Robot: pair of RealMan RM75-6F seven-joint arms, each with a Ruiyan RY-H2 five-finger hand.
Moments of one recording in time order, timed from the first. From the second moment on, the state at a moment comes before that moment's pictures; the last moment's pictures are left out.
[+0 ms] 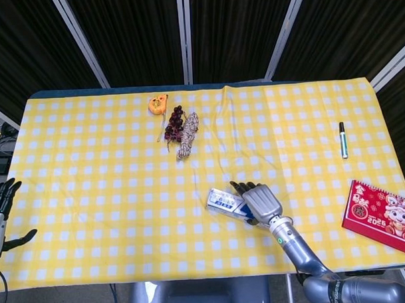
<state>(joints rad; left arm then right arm) -0.06 -1.09 -0.04 -1.65 1.51 1.51 0.00 0.60 -1.55 0.13 -1.60 -1.12 0.96 -0.59</state>
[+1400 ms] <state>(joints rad) -0.05 -1.08 -0.03 -1.66 1.53 1.53 0.00 0.66 -1.14 0.11 -1.66 -1.84 1.19 -1.04</state>
